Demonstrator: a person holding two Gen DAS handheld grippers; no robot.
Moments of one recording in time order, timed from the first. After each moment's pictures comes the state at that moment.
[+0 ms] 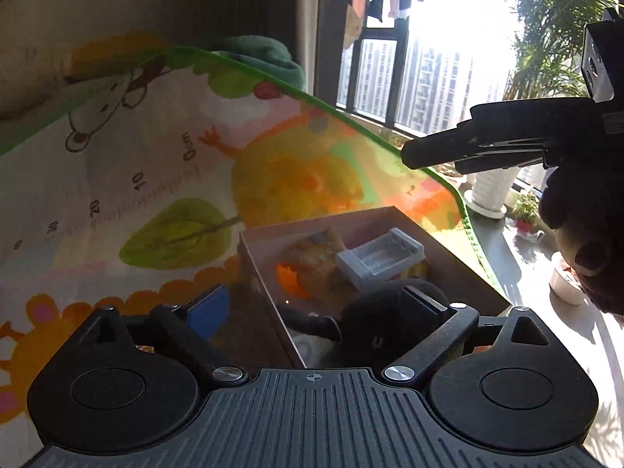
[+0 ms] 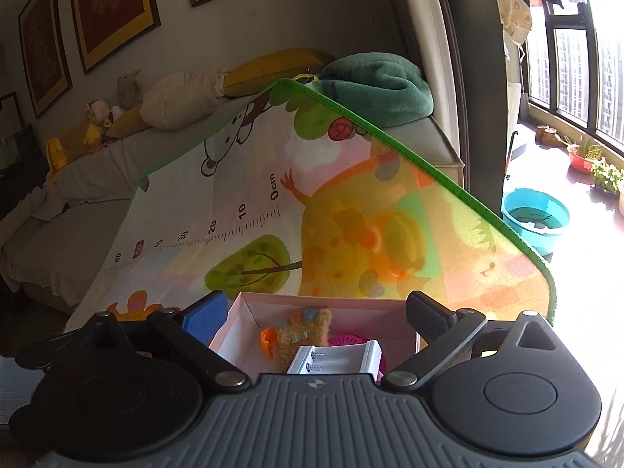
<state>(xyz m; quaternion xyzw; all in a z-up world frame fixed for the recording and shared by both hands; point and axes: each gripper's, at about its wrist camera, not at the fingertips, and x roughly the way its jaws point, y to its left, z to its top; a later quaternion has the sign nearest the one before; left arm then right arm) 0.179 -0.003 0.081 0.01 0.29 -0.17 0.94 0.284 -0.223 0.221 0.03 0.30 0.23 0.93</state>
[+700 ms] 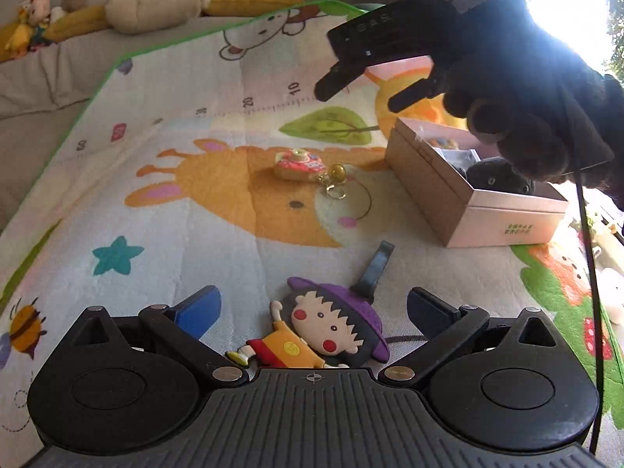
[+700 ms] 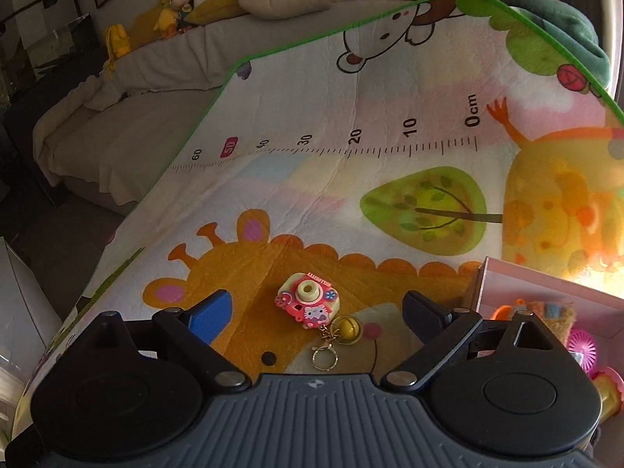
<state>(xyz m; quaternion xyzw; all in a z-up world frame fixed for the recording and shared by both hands) 0.043 0.111 0.035 -0.05 0.33 -0.05 0.94 0.275 0.013 0.177 -0.07 0.41 0.32 0.85</state>
